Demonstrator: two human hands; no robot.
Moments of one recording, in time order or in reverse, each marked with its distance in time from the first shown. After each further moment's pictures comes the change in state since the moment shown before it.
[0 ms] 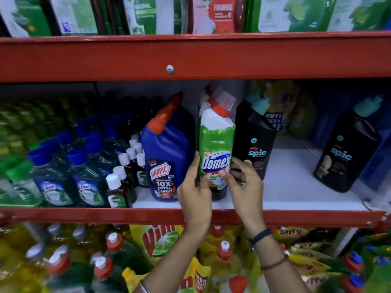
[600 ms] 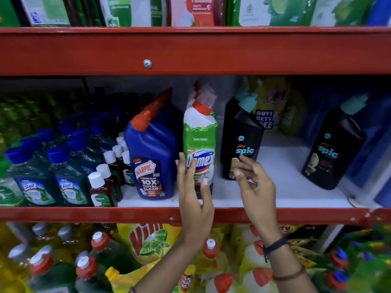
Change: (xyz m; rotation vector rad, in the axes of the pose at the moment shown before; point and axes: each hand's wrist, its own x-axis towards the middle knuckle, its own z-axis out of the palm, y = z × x) left_hand -0.032 -0.003 0.019 0.143 -0.025 0.265; right_hand -0.002 0.005 -0.053 -0.103 0.033 -0.003
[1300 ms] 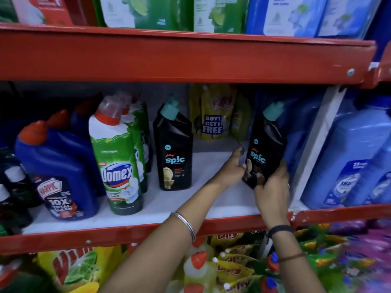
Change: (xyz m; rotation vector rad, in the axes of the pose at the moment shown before) left_hand 0.040 0.038 0.256 -0.232 -0.944 -0.516; right_hand 0.077 0.077 -0.165 -0.722 0.330 0.147
